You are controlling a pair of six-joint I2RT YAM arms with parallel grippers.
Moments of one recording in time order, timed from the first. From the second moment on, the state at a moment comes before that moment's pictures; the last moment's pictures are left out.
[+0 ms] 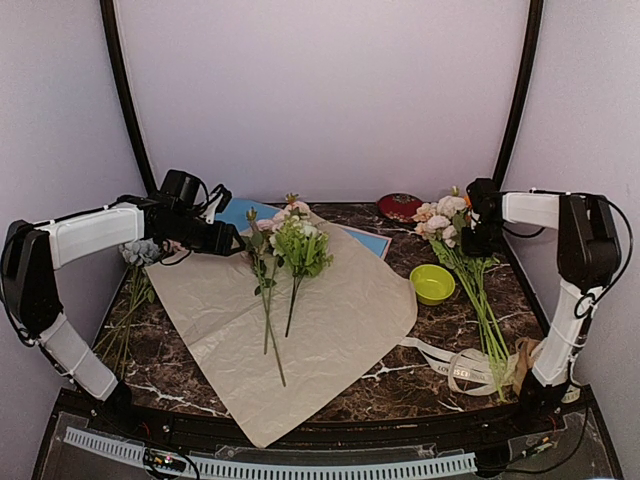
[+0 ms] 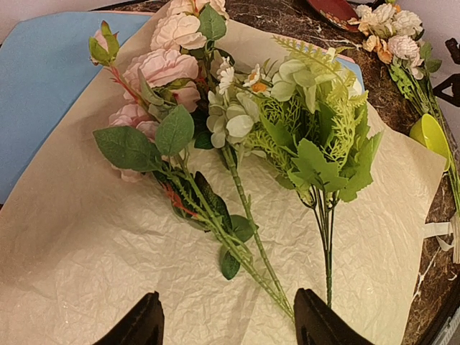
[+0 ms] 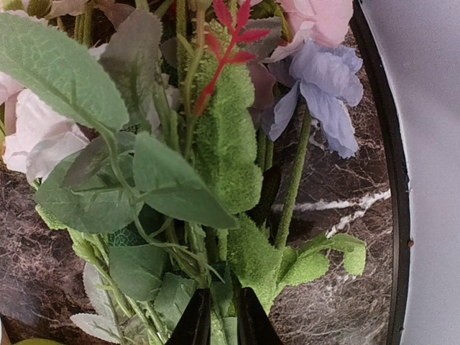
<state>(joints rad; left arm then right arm) -0.34 1.57 1.18 -0.45 0.28 -0.12 0.10 1.89 1.36 -0.64 0.23 0.21</state>
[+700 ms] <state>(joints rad) -0.34 1.58 1.18 -0.45 0.28 -0.12 0.10 1.90 1.37 -0.64 0.16 0.18</state>
